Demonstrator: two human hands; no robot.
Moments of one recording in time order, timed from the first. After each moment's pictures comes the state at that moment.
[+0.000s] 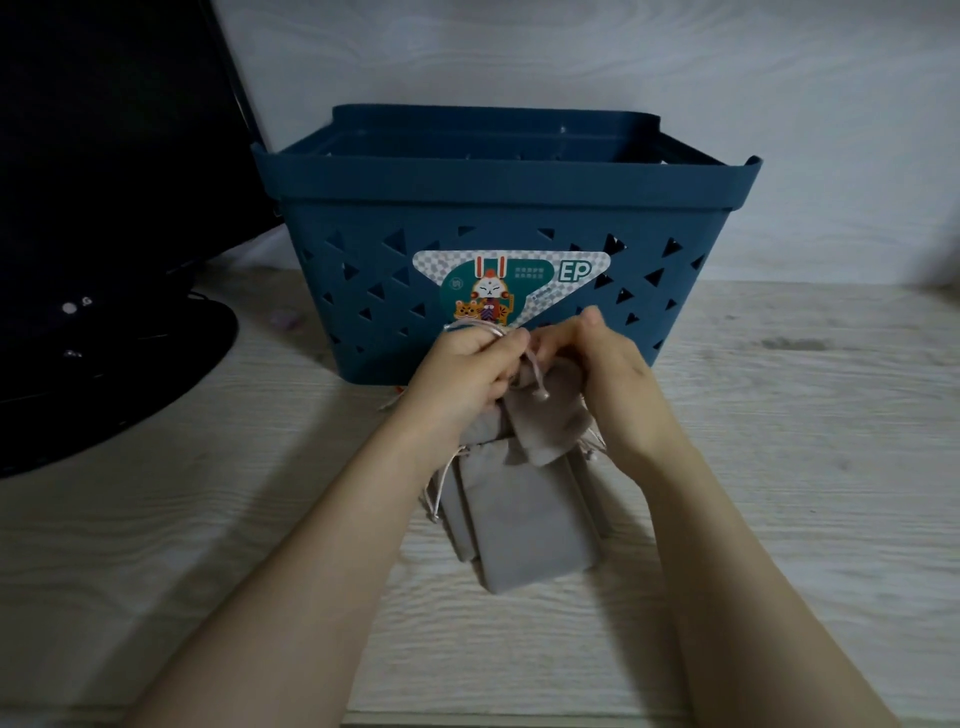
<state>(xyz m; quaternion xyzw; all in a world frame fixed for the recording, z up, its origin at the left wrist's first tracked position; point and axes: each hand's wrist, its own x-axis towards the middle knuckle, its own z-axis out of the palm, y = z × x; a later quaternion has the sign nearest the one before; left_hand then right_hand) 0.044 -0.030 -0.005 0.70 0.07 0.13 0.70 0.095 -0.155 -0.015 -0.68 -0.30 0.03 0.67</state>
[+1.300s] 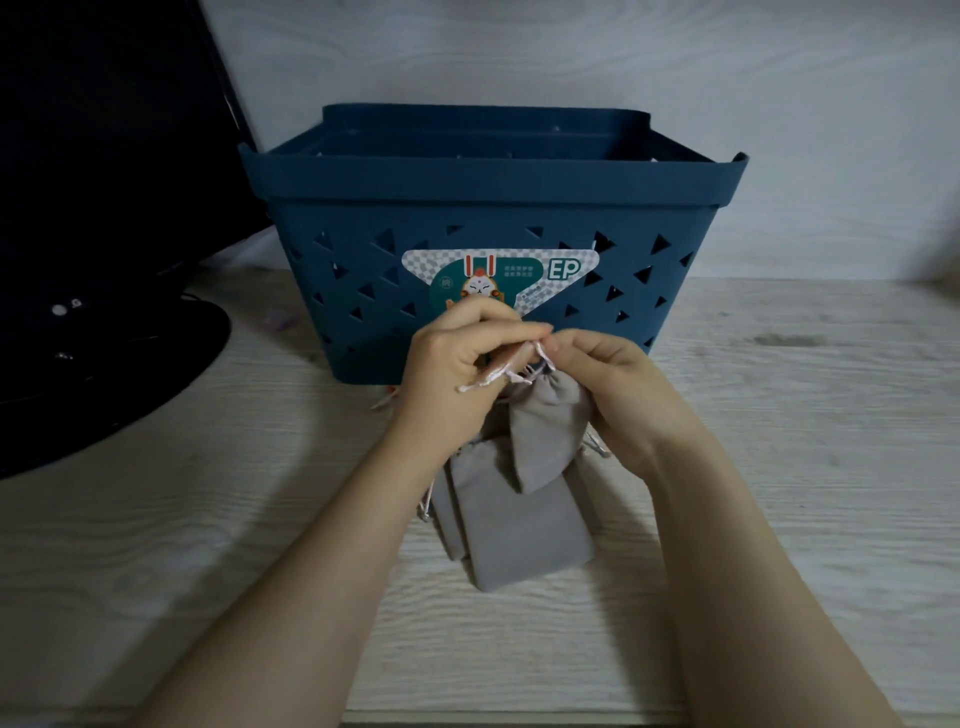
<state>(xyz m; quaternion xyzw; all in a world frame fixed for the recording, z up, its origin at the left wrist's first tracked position) 0.047 -0.024 -0.014 0.79 -0.18 0.41 0.42 0.091 -0.168 -0.007 -0.60 -0.25 0.20 0.73</state>
